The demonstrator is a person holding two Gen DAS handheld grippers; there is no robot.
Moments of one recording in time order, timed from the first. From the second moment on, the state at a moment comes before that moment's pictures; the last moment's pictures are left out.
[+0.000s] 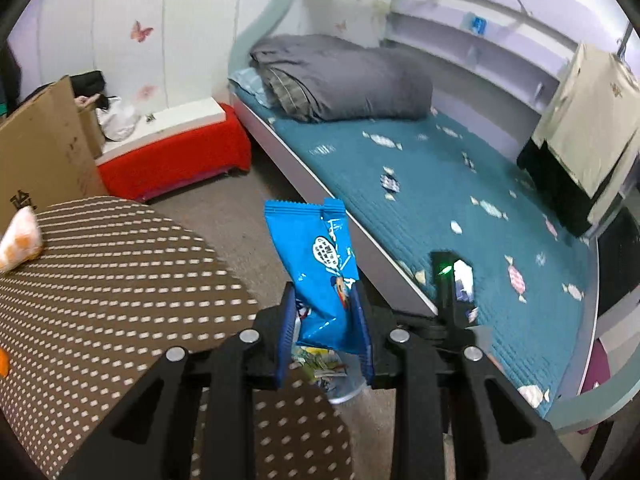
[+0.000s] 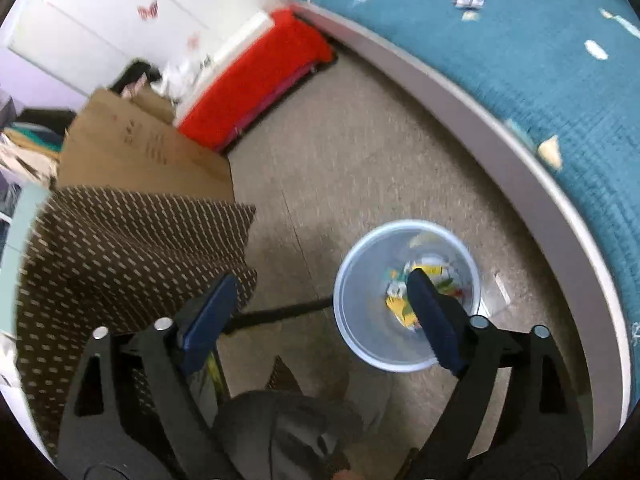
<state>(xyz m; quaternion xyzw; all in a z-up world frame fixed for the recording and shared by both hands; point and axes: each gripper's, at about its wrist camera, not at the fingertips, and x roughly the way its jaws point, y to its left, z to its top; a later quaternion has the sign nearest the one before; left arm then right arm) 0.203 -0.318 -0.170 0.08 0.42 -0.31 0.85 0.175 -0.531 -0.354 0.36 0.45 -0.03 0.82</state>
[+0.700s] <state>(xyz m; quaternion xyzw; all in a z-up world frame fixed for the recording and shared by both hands) 0.242 -0.382 -0.220 0.13 0.48 -0.29 0.82 0.145 -0.566 -0.268 0.36 0.35 -0.06 0.86</state>
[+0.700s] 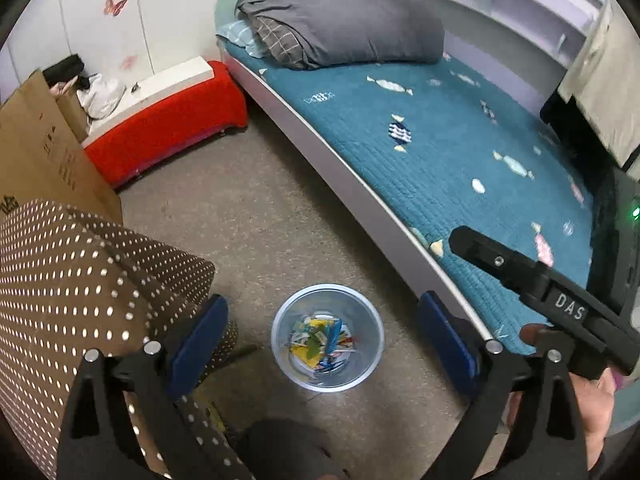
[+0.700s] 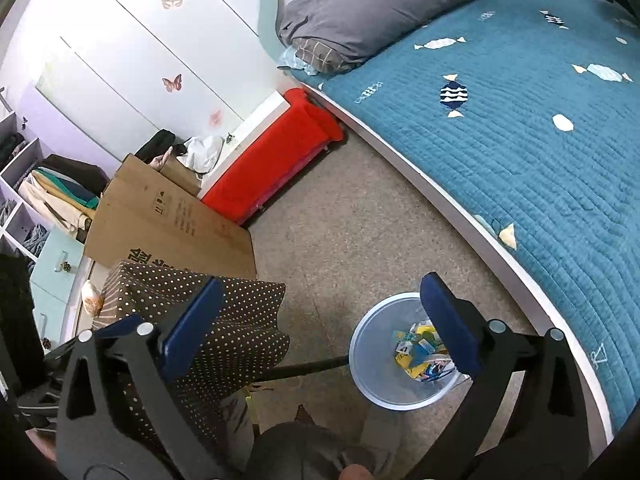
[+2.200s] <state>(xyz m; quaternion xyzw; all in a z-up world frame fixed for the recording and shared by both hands) 0.233 -0.008 -0.145 0.02 0.36 -0.08 0.93 0.223 -0.227 -0.112 0.10 0.34 0.11 0.93</state>
